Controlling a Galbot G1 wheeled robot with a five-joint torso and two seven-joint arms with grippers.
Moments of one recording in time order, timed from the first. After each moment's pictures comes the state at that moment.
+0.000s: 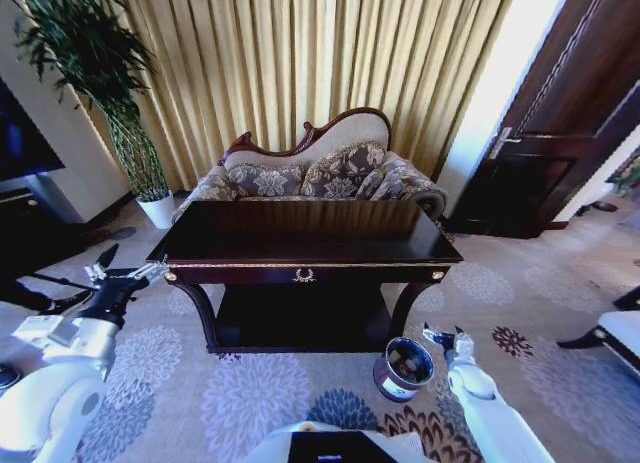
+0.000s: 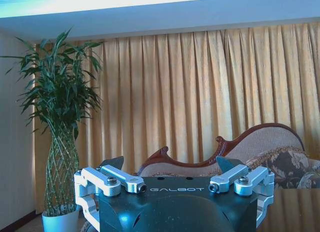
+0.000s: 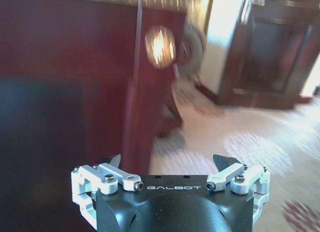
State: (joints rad) left arm 1.71 -1.03 -1.06 -2.38 -0.68 0.17 -0.11; right arm -1.35 1.09 0.64 1.42 0.45 -0.05 0.10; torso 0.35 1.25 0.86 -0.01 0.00
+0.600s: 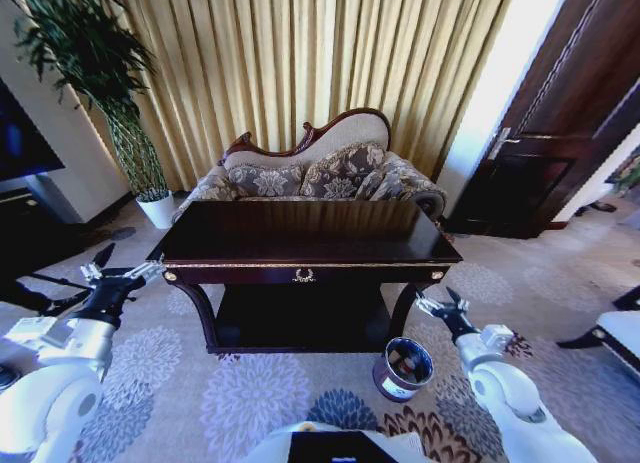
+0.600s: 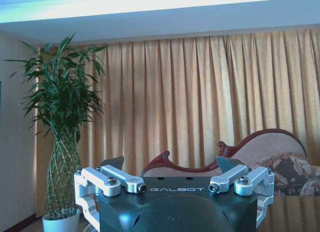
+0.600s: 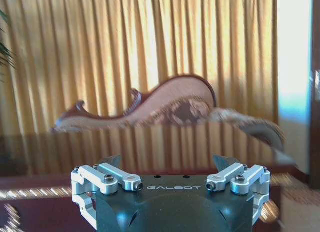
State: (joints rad) left arm 1.72 -1.06 -1.09 -2.40 -0.69 0.17 -0.10; right arm -1.64 1.07 0.77 2.15 0.63 -0.10 0.06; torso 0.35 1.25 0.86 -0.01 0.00
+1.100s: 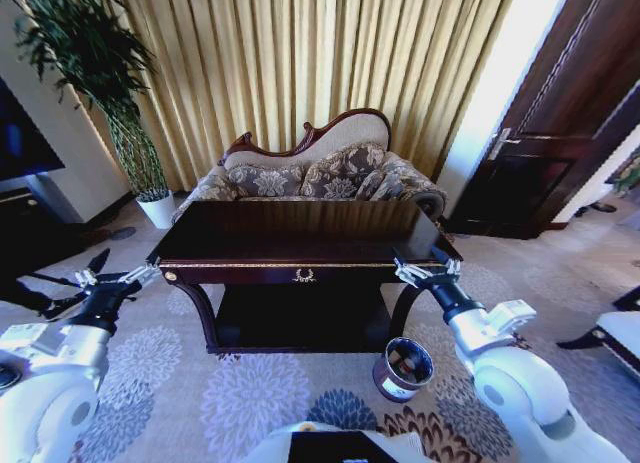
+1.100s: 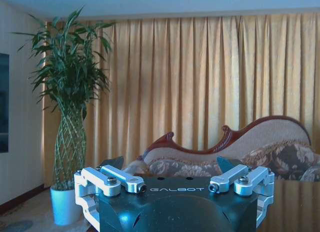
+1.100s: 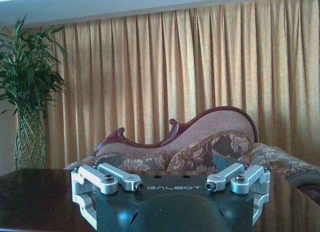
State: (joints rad) left arm 1.74 -1.09 -1.11 -2.40 -0.73 0.25 -0.10; right arm -1.60 0.99 0.73 2.47 0.68 -0.28 0.19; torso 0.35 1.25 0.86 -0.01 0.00
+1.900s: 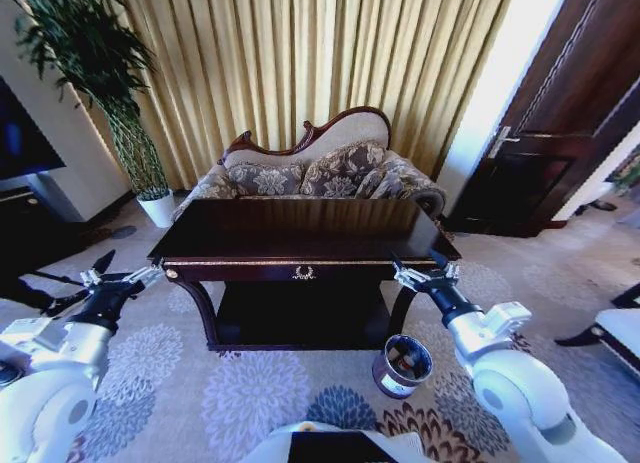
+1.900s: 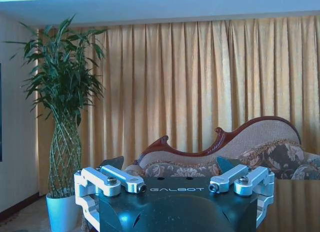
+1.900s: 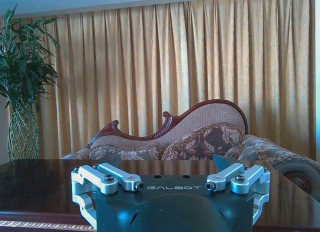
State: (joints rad) left arm 1.72 -1.07 -1.11 -2.42 -0.73 0.27 -0.09; right arm -1.64 1.02 0.73 2.47 0.64 -0.28 0.19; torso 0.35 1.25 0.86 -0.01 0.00
